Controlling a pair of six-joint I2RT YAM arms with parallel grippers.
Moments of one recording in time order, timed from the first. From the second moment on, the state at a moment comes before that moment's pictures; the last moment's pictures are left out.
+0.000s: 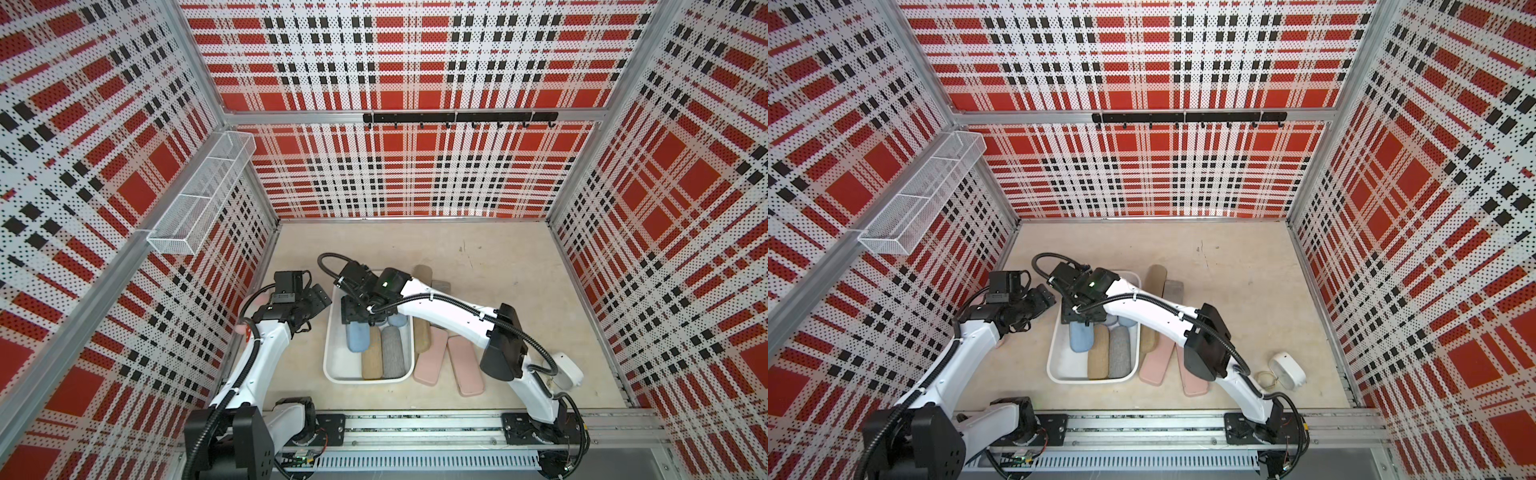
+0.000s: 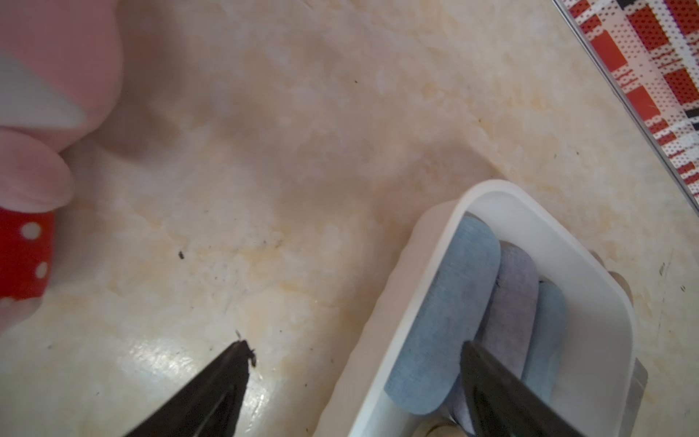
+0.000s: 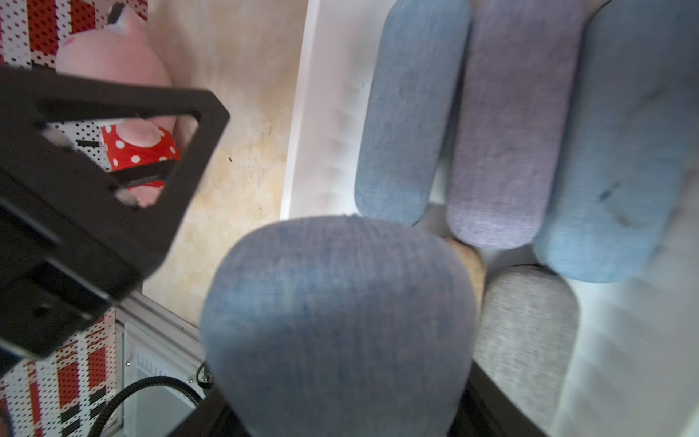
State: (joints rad) left arm 0.06 1.13 0.76 -0.57 0.04 -0.62; right arm 1.11 2.25 2.22 -1.04 0.01 0.95
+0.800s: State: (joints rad) left arm 0.06 1.13 0.75 -0.55 0.04 -0.62; right arm 1.13 2.38 2.19 -0.95 -0.21 1.07
